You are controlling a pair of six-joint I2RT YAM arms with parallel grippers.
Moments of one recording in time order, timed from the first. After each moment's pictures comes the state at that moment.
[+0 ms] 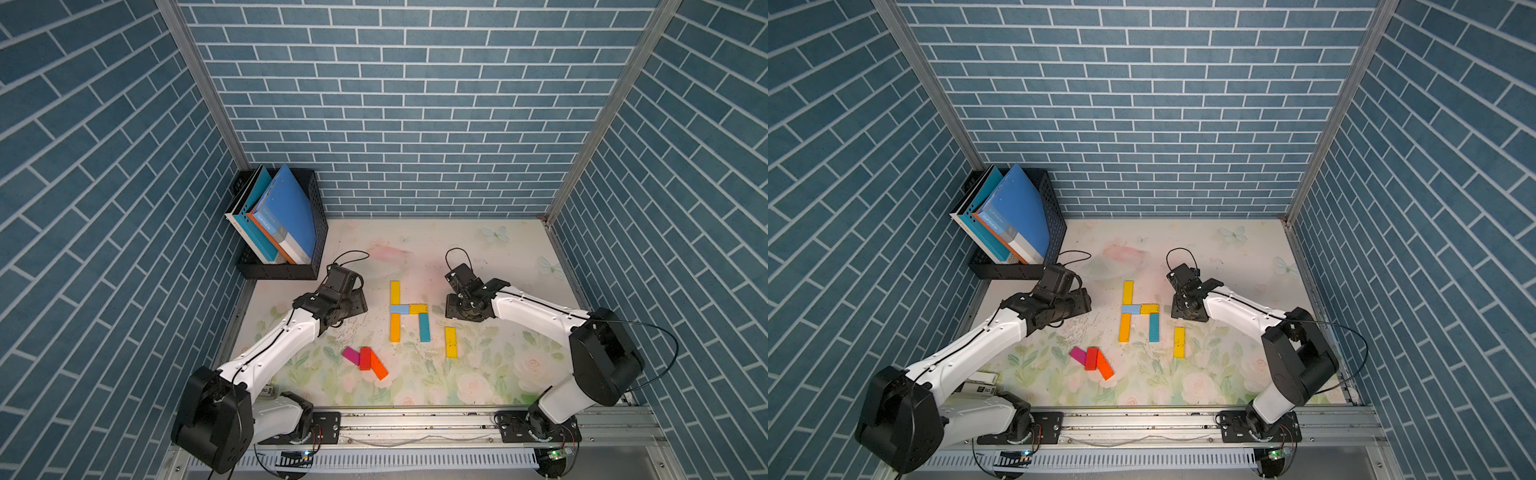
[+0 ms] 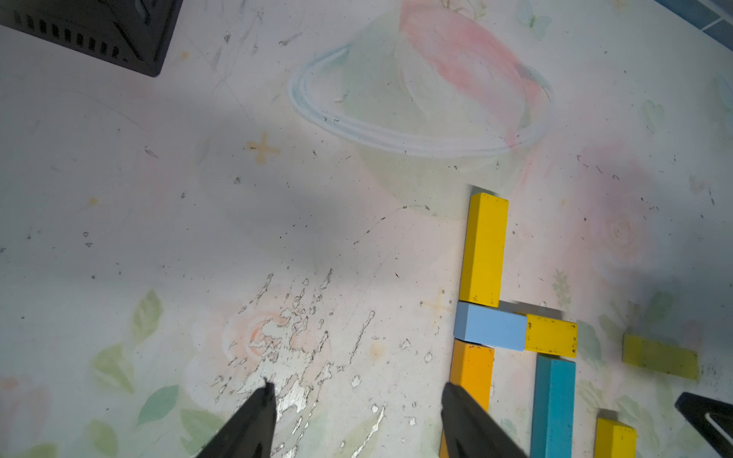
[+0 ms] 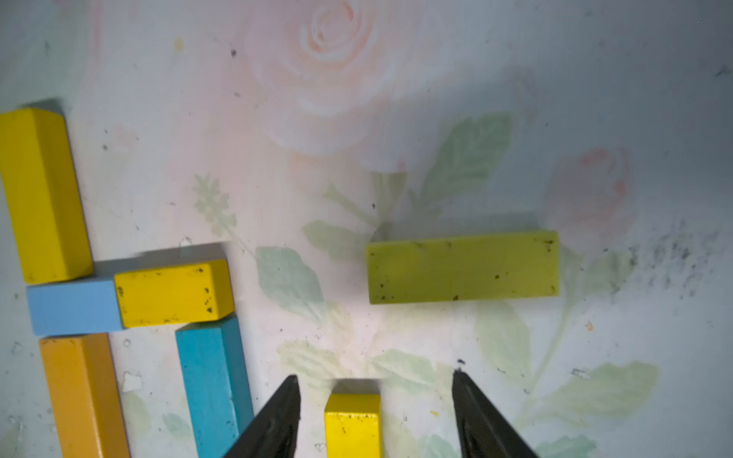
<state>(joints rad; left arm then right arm) -0.44 1.24 0.83 -0.55 -0.12 -0.67 0.71 1.59 1.00 -0.64 0.13 0.70</state>
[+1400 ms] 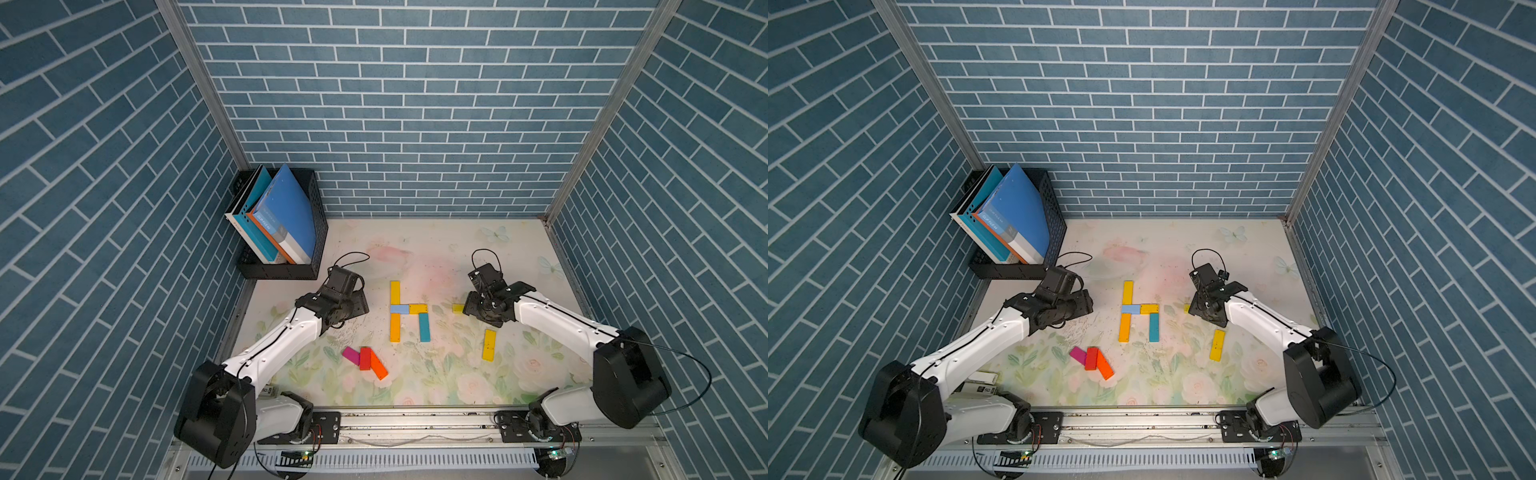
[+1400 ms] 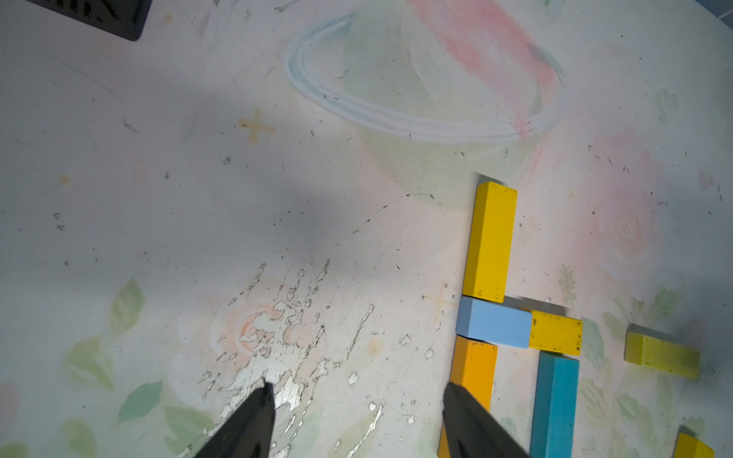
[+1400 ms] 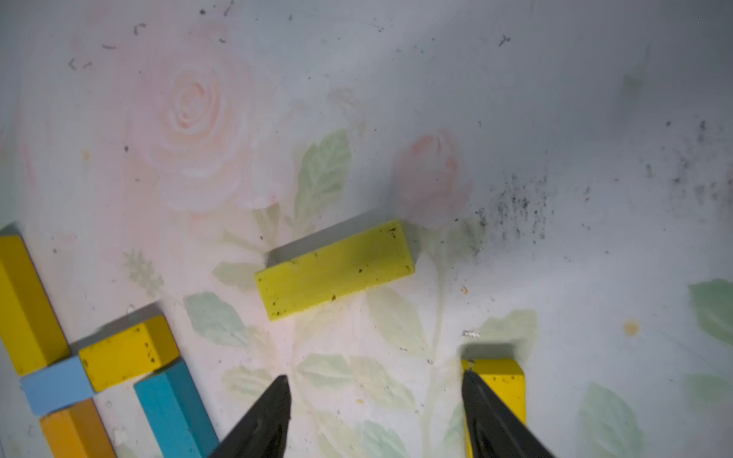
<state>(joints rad) -0.44 1.26 0.81 -0.54 -0.09 -0.69 0.53 1.46 0.91 -0.65 0.14 0.89</state>
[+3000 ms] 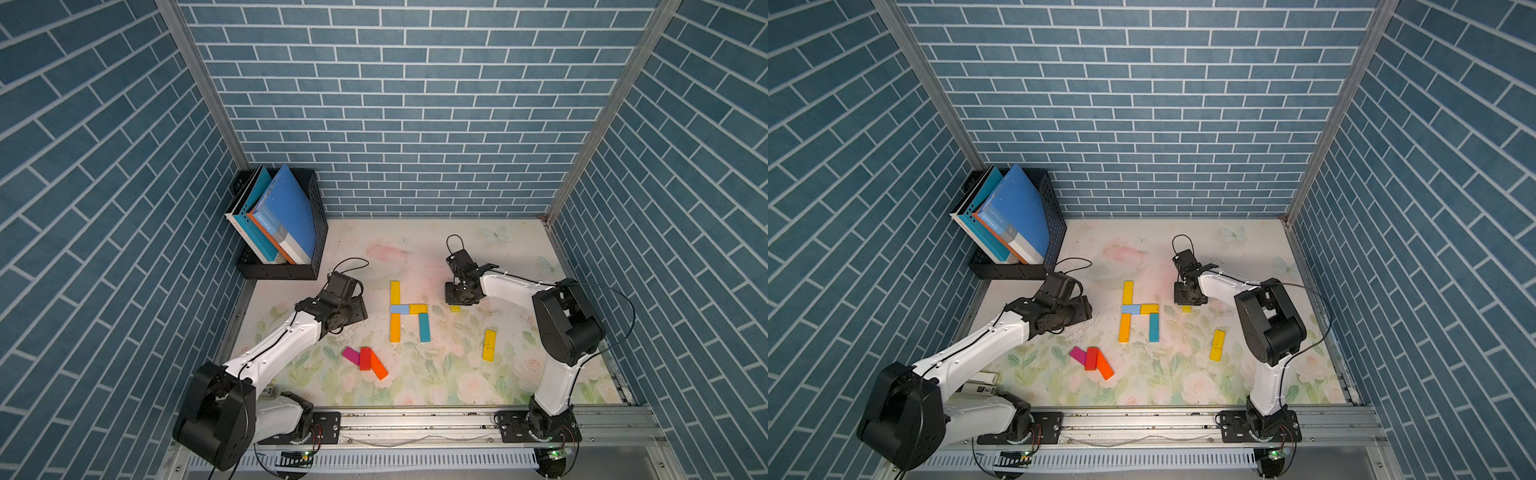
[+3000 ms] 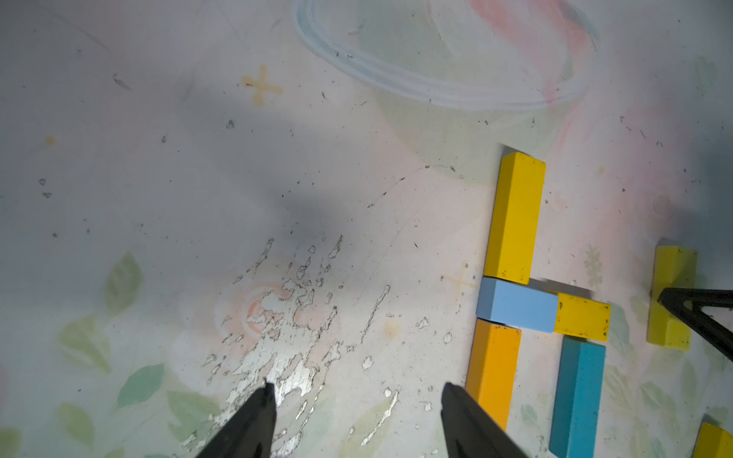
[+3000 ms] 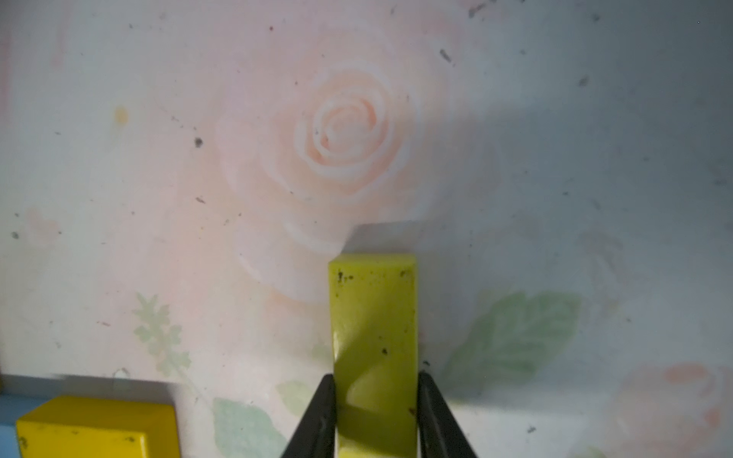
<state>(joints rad) -0.44 1.25 0.76 -0.53 -0.07 -0.69 0.55 1.87 1.19 -0.53 0.03 0.45</state>
